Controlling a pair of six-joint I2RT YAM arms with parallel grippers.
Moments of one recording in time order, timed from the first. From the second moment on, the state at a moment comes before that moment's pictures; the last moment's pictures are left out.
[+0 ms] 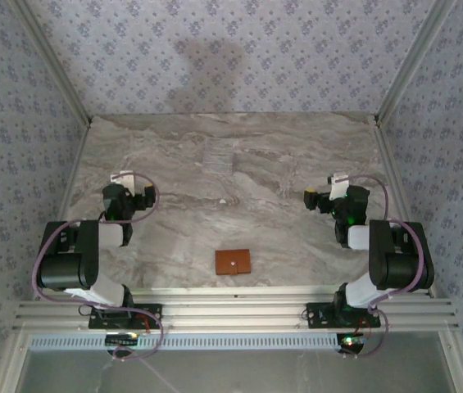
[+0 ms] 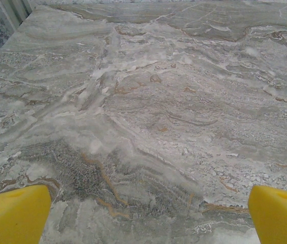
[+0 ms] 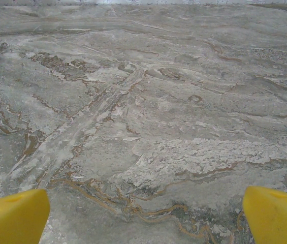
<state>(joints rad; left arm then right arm) 0.01 1.53 0.41 0.70 -0.03 0.00 -0.08 1.52 0.37 0.74 -0.29 -0.07</state>
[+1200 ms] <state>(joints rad) -0.02 1.31 0.92 -0.21 -0.09 -0.33 0.15 1.45 0.86 -0.02 -0.04 0.10</state>
